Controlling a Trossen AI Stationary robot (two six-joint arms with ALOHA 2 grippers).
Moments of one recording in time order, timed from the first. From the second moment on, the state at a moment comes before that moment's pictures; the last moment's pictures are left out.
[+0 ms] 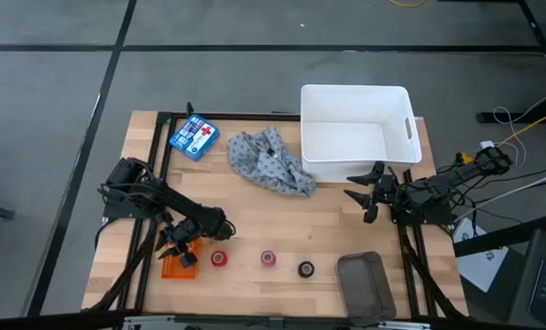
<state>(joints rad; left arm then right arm) -0.37 1.78 1.01 -1.57 0.85 -0.63 0.46 0.31 0.09 0.15 0.71 0.16</state>
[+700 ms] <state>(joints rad) -0.37 1.78 1.01 -1.57 0.80 -0.64 0.46 0.31 0.09 0.15 0.71 0.16</state>
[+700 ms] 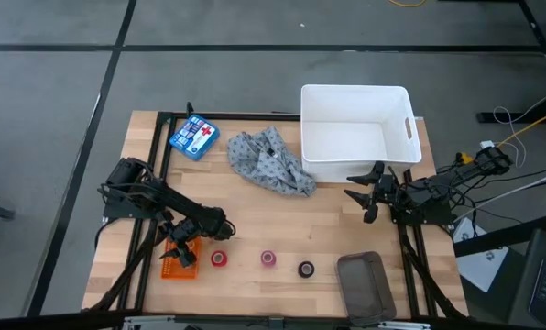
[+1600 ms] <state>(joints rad) -0.53 1.14 1.33 -1.11 -0.73 -0.81 0.46 0.31 0.09 0.14 0.71 0.16</state>
